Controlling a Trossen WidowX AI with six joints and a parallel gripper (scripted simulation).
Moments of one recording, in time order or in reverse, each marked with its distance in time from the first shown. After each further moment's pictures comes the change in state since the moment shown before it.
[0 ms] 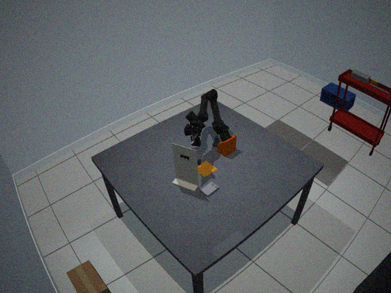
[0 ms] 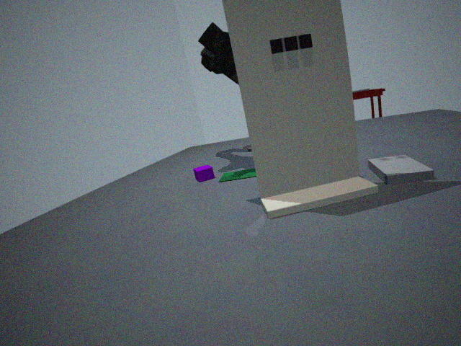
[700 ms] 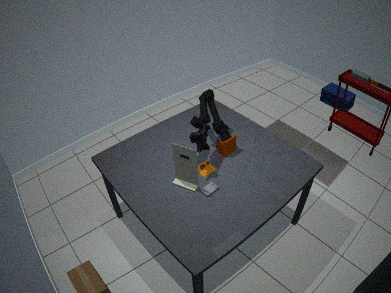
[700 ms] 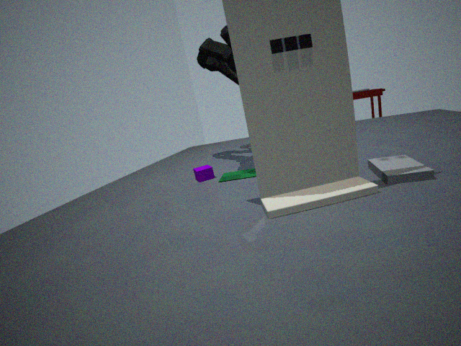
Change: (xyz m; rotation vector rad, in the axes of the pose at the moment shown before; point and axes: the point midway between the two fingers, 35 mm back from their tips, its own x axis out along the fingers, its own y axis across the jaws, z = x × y) arm 0.009 -0.067 -0.035 0.235 -0.071 -0.390
